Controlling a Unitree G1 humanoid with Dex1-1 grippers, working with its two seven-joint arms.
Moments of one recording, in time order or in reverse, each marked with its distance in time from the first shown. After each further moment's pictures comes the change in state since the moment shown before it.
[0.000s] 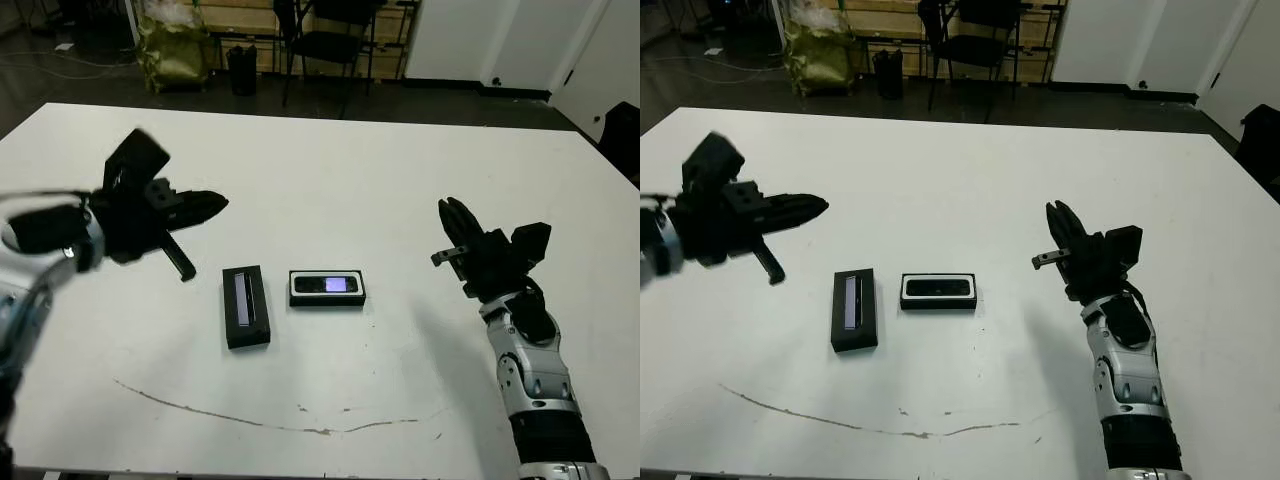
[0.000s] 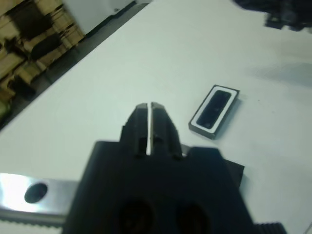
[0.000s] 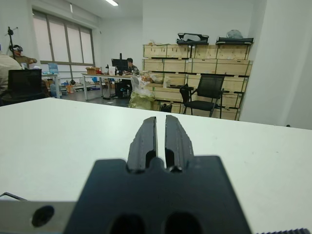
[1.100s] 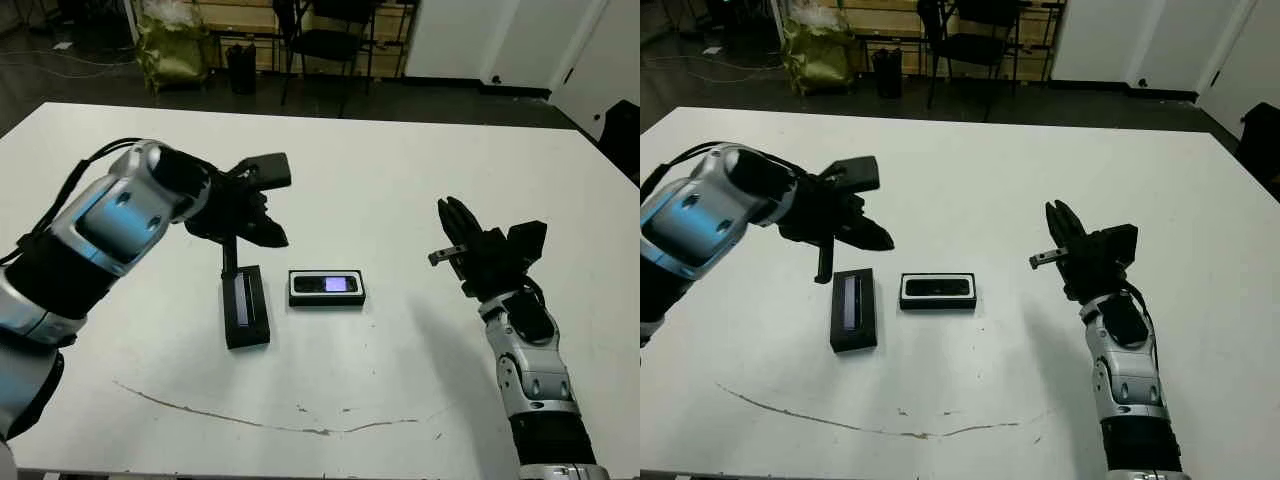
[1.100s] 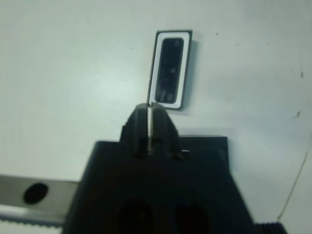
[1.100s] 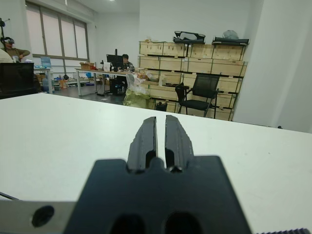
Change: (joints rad) left arm -0.388 -0.117 -0.554 0.373 0.246 0.004 -0.323; right arm 0.010 0.000 0.010 -0.069 -0.043 0.043 -0.042
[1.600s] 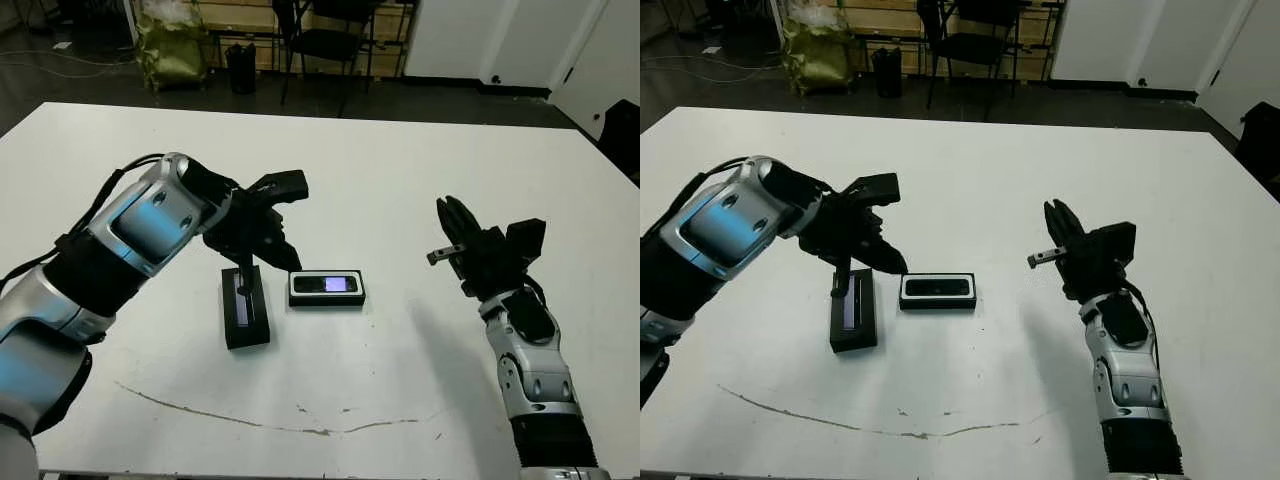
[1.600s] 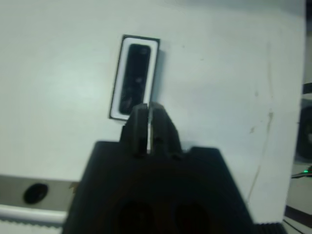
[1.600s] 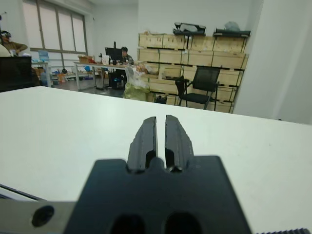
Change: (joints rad) left arm 0.020 -0.080 0.003 0.052 -0.092 0.088 -0.075; right arm 0.004 0.000 0.003 0.021 -0.008 0.015 0.003
